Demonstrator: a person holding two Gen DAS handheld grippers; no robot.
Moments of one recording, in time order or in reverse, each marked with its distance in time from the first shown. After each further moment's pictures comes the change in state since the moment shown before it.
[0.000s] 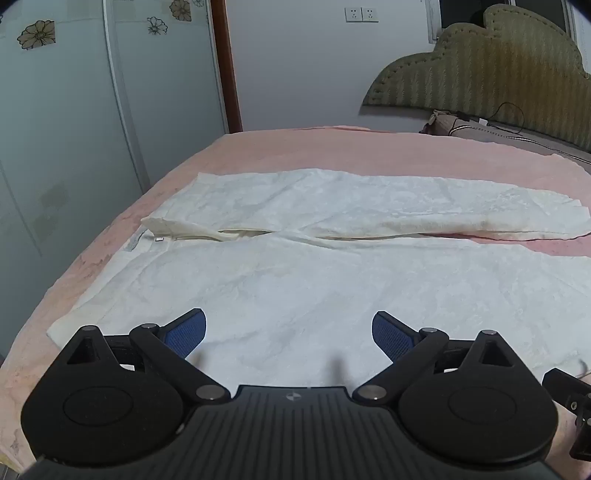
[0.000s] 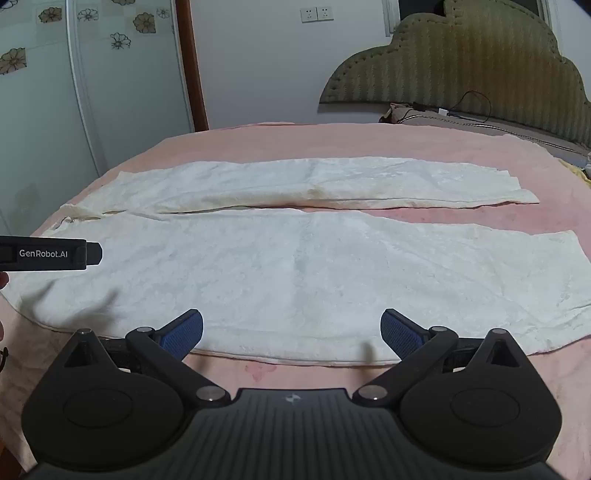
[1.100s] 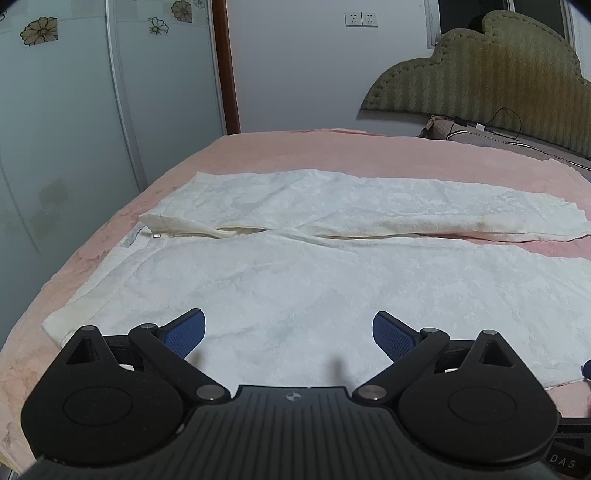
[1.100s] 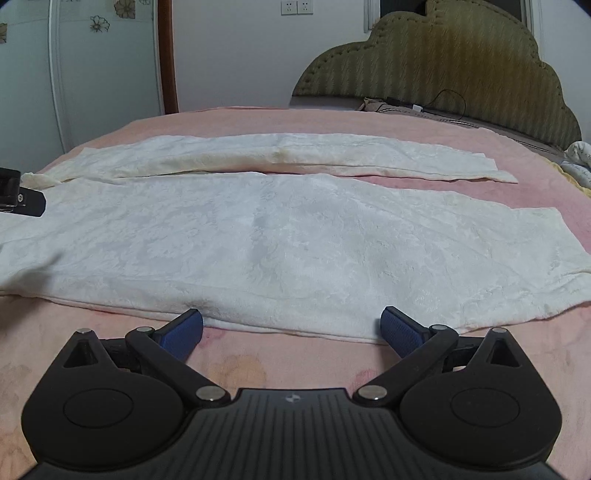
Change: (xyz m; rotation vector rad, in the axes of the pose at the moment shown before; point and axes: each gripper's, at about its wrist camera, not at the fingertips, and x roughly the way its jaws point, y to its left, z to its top) left arm -0.002 0.006 -0.004 -0.009 -0.010 -0.022; right arm 0.028 -0.006 -0.037 -0.015 0.001 -0.105
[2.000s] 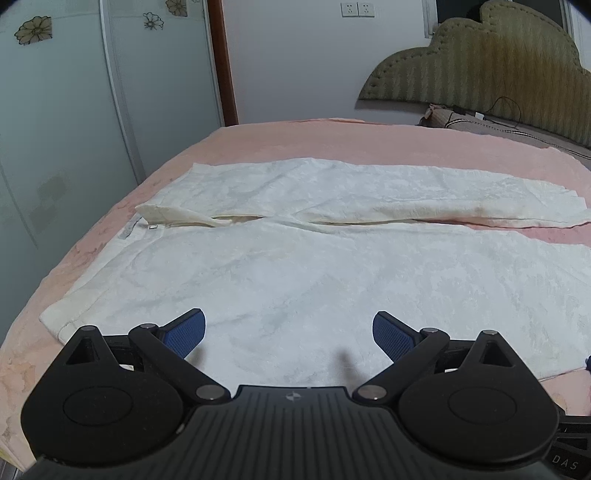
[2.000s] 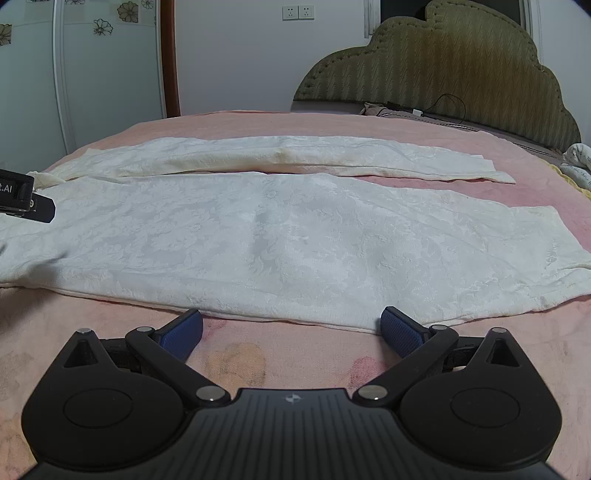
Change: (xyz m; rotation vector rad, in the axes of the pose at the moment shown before) left arm 0.002 -0.010 -0.006 0.022 0.027 0.011; right arm -0.006 0.003 -0.005 -0.005 -0.010 -0.006
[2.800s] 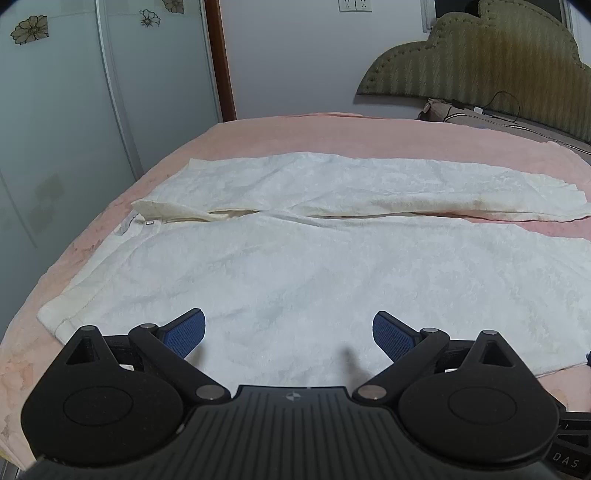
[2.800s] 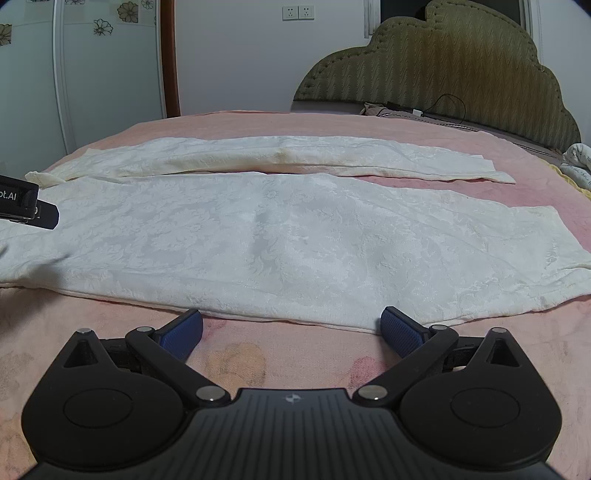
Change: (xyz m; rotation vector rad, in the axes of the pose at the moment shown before) left arm 0.001 -0.003 -0.002 0.006 0.014 0.000; right arm 0.000 0.000 0.000 0.000 -0.001 0.000
